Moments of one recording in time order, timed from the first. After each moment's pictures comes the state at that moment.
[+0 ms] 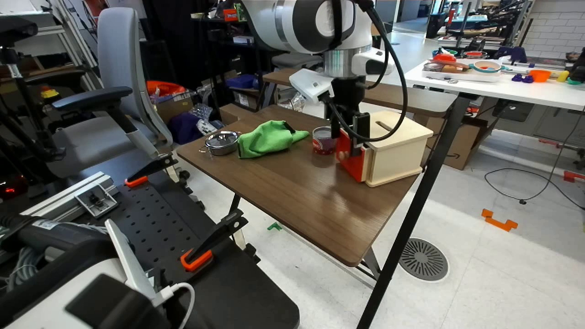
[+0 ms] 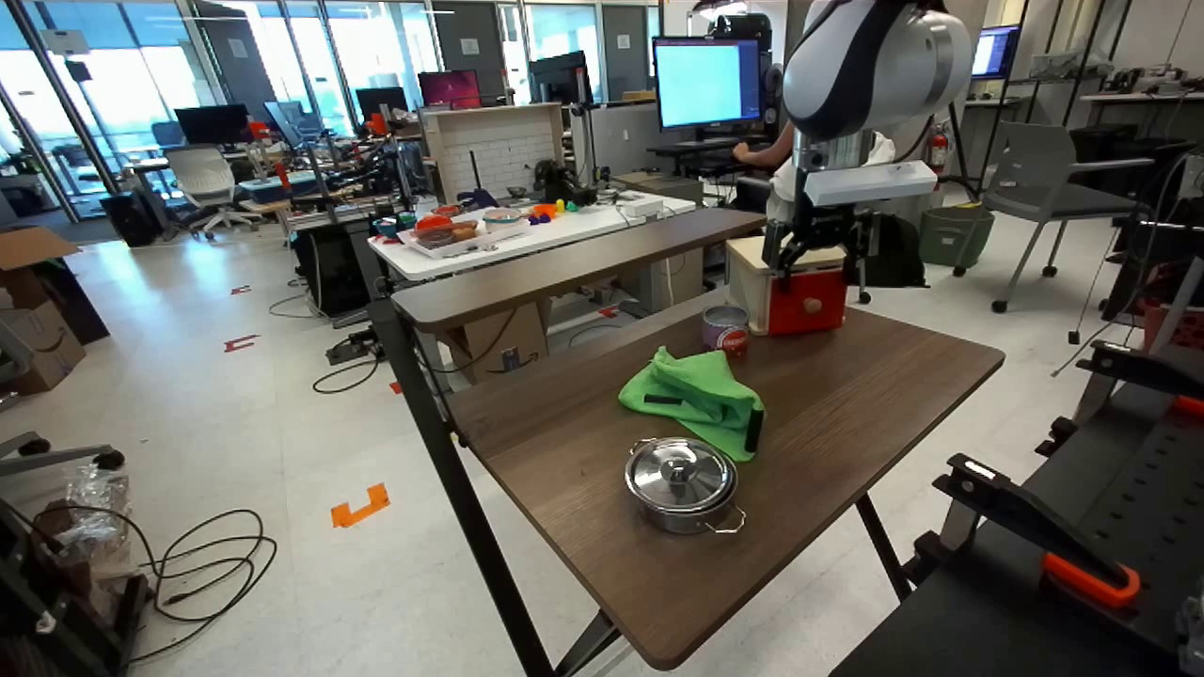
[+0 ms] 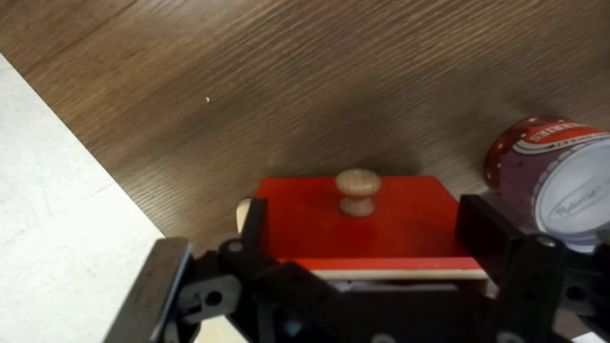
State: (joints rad) arm -0.02 0.81 -0.13 -1.70 0.05 2.55 0.28
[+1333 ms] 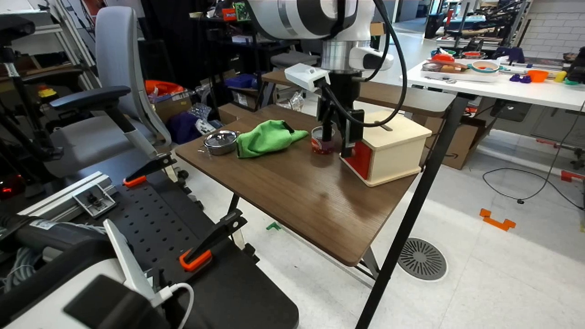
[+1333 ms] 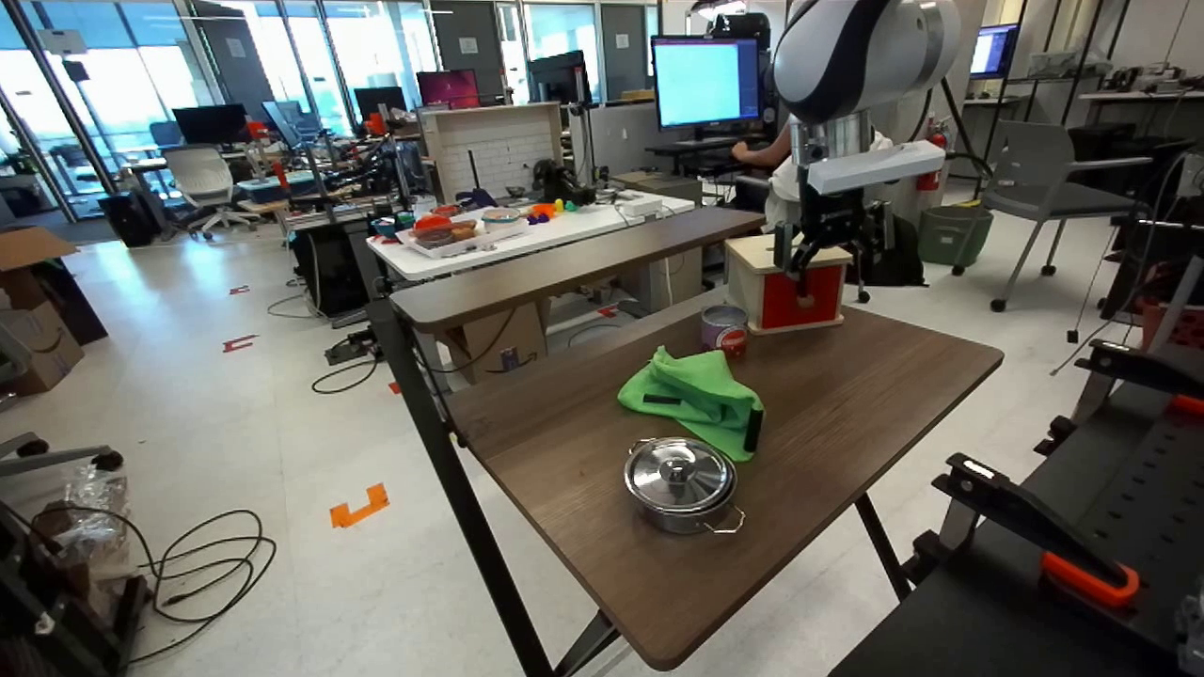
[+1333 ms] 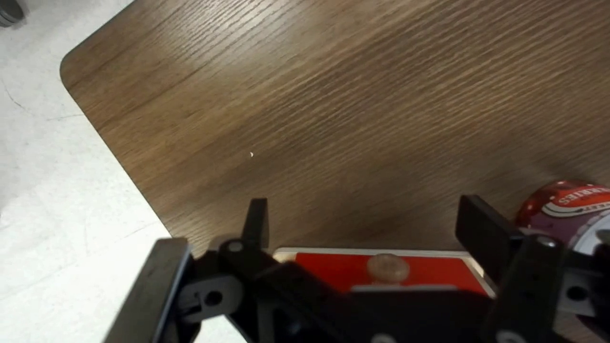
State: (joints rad) arm 0.01 0.80 -0.16 -1.67 0.02 2.34 0.30
